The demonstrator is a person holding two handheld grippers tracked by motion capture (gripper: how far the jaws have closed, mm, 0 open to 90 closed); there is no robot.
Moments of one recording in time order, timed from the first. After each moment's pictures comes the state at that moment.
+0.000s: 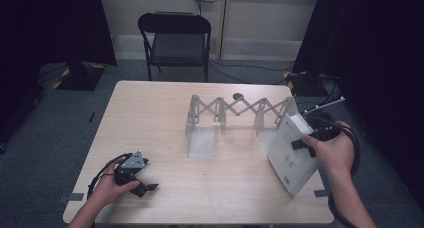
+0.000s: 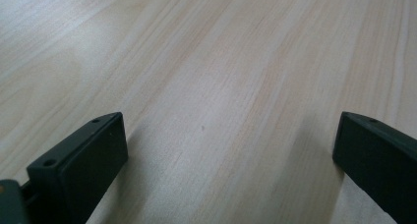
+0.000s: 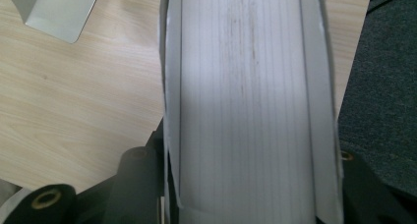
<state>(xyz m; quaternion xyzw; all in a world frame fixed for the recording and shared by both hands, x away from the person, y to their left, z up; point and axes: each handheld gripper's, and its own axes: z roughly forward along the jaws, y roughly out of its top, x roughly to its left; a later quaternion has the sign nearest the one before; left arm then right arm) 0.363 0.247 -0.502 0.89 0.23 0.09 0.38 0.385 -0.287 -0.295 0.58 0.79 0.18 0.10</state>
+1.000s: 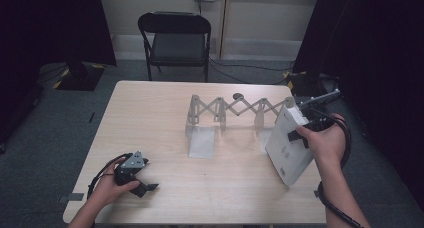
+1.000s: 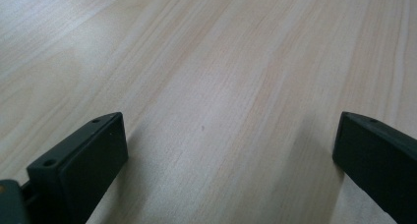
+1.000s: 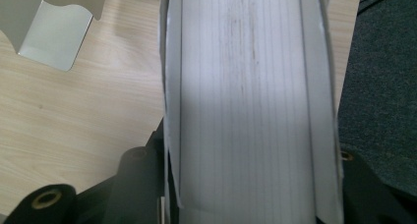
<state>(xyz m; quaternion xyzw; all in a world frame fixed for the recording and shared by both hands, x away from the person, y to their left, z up) 0.364 0.247 -0.502 0.89 0.23 0.09 0.37 0.405 -0.276 -0.291 0.60 0.77 0.18 0.11</state>
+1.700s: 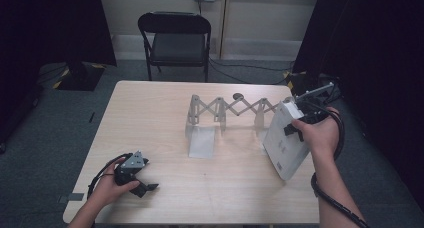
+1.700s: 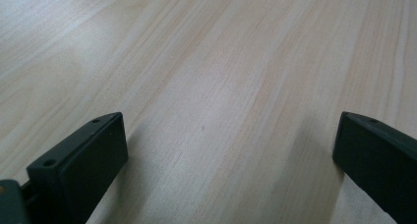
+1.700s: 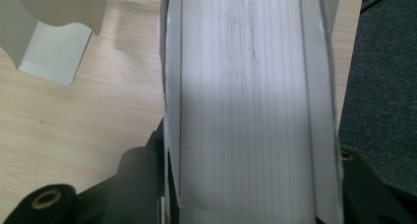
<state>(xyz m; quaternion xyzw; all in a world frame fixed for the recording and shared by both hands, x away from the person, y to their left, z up) 0.364 0.247 -0.502 0.89 0.23 0.09 0.37 0.424 -0.269 -0.289 0.61 0.77 0.17 0.11</state>
